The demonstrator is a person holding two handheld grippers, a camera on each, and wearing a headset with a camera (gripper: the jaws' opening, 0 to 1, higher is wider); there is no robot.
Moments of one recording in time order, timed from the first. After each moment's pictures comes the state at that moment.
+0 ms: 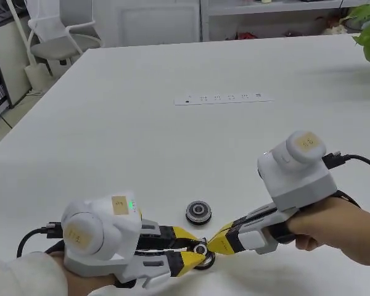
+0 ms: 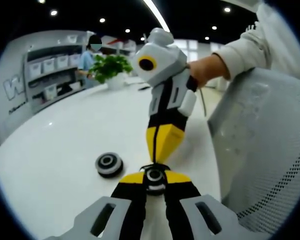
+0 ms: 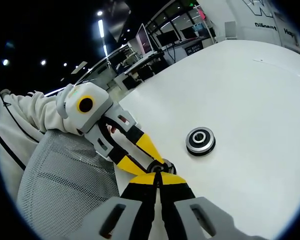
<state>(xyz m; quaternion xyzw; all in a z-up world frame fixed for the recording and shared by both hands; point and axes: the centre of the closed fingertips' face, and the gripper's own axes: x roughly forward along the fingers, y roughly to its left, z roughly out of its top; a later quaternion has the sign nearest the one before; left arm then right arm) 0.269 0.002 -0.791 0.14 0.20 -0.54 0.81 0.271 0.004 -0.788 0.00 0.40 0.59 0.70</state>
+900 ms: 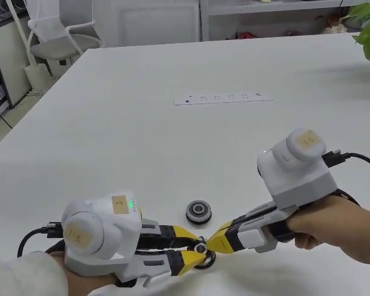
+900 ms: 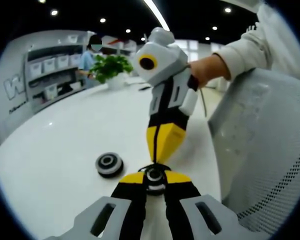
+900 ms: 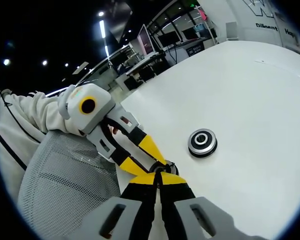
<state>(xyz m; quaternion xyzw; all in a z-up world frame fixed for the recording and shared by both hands) 0.270 0.002 -0.792 0.14 0.20 -0.53 0.81 0.270 0.006 -0.785 0.00 0.40 0.59 0.70</state>
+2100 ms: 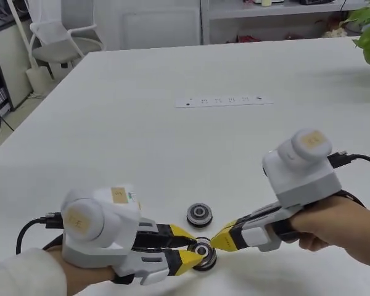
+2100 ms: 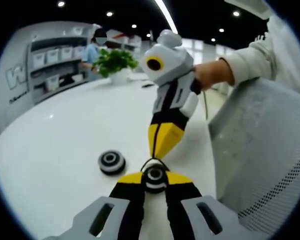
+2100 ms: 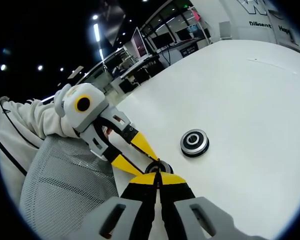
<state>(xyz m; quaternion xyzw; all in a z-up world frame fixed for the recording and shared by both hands) 0.270 0.007 -0.784 0.12 0.23 -0.53 0.81 0.279 -0.001 -0.783 0.02 0.41 0.57 0.71</state>
